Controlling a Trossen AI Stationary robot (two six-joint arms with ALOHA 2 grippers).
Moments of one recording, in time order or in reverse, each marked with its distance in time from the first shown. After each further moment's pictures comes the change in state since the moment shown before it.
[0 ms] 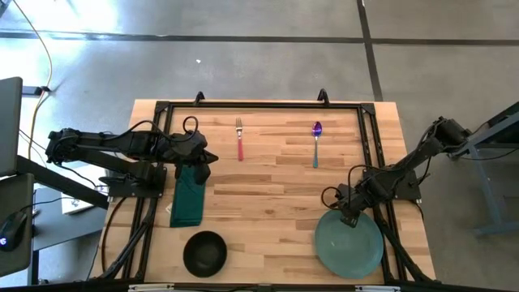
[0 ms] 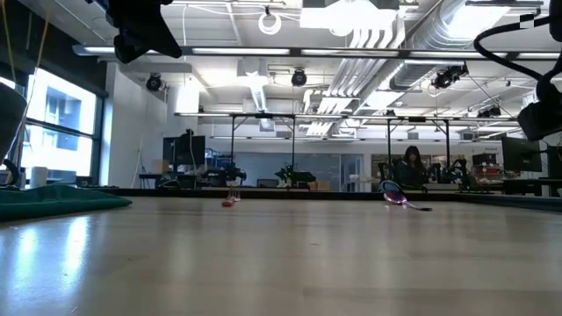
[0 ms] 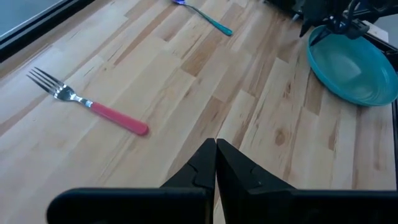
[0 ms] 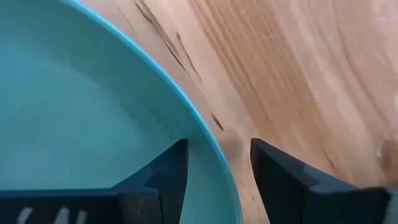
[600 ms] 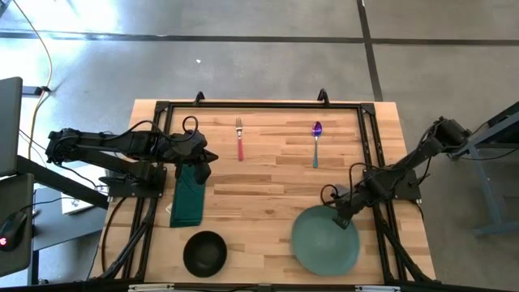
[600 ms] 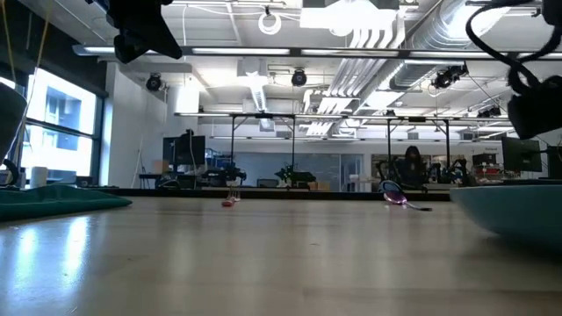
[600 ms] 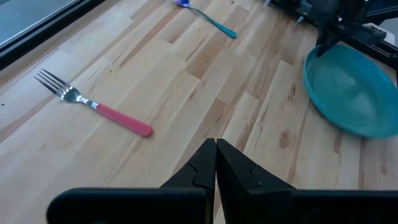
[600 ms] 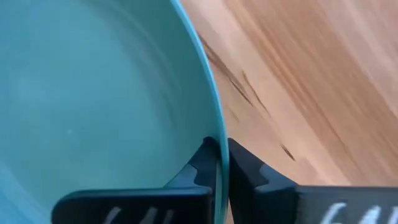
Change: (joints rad) left arm 0.000 0.000 0.000 0.000 -0.015 -0.001; right arm -0.025 0.000 0.001 0.185 0.020 0.143
